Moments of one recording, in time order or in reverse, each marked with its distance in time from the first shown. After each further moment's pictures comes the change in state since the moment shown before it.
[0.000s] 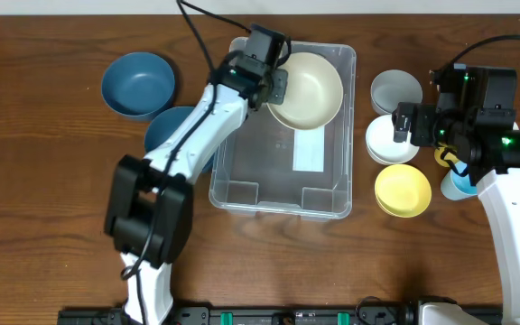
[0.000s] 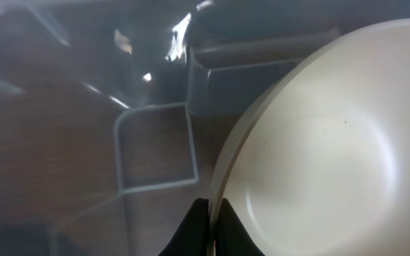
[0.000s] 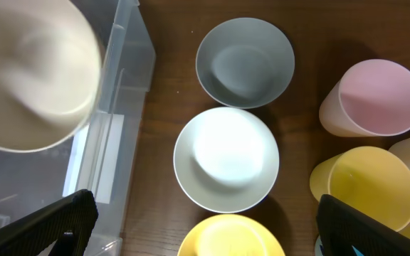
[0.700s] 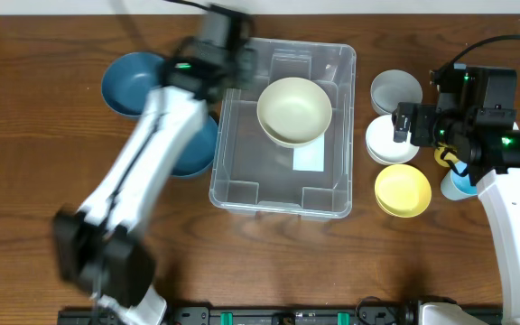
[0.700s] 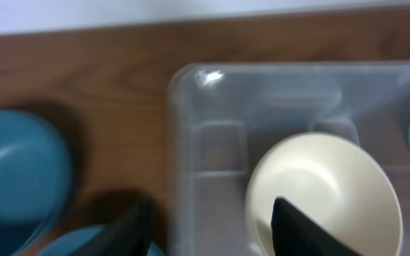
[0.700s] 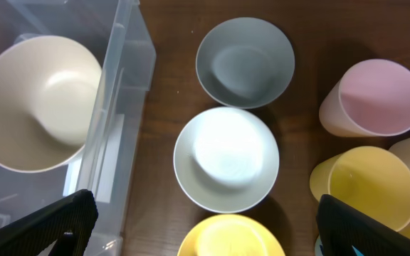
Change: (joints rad) left arm 0.122 -0.279 0.002 -0.176 -0.008 0.007; right arm 0.000 0.000 0.000 0.000 0.000 0.000
